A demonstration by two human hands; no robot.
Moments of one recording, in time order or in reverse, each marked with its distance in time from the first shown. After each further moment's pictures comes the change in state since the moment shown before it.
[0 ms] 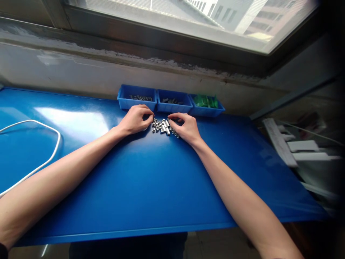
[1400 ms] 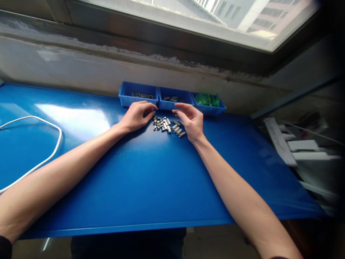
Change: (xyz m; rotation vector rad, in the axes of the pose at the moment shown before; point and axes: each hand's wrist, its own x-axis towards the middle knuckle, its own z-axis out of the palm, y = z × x) left_hand 0.000 -0.008 0.001 -0.060 0.039 0.019; right_hand 0.006 0.002 0.006 0.497 0.150 0.084
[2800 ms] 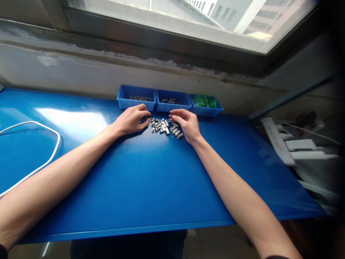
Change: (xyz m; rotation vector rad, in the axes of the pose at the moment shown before) left_hand -0.007 -0.002 -0.014 0.310 -0.172 0.097; right_hand 0.000 0.000 -0.003 0.066 -0.064 0.174
